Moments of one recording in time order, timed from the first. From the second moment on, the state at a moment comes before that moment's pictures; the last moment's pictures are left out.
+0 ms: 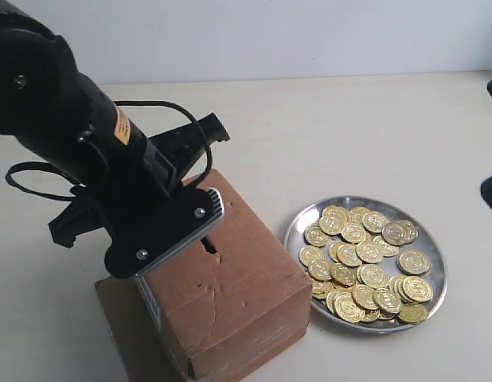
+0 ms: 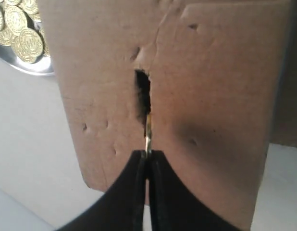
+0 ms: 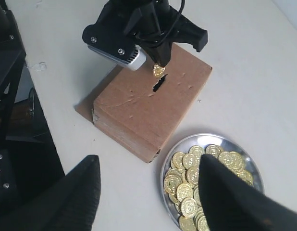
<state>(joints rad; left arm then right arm) -0.82 1.56 -1.04 0.01 0.73 1.87 0.73 0.84 -1.15 0.13 1.23 -0.34</state>
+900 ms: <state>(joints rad) -0.86 1.63 -1.08 0.07 0.76 1.66 0.73 0.83 -1.13 0.08 1.19 -0.32</state>
